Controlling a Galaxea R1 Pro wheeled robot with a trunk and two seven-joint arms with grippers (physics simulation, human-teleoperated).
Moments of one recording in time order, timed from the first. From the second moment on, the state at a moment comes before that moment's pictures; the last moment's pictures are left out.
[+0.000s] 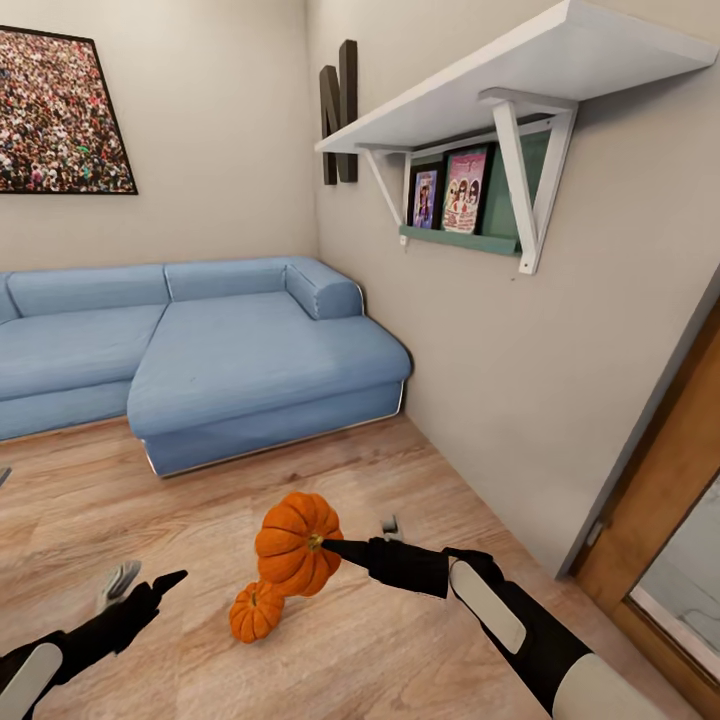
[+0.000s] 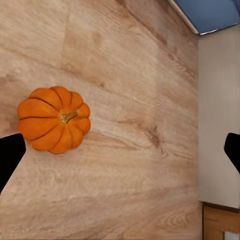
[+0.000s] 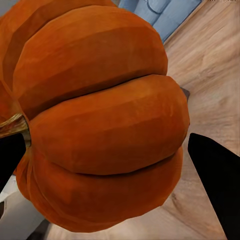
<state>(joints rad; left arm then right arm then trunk) -0.32 0.37 0.14 -0.74 0.94 0.55 -0.39 -0.56 -0.10 0.61 -0.95 -1.08 0.59 0.76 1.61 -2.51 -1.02</state>
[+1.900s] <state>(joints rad) -0.52 0.39 0.14 -0.33 0.98 0.60 -0.40 -0.56 -0.10 0.61 -0.95 -1.07 0.58 0.76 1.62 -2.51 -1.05</state>
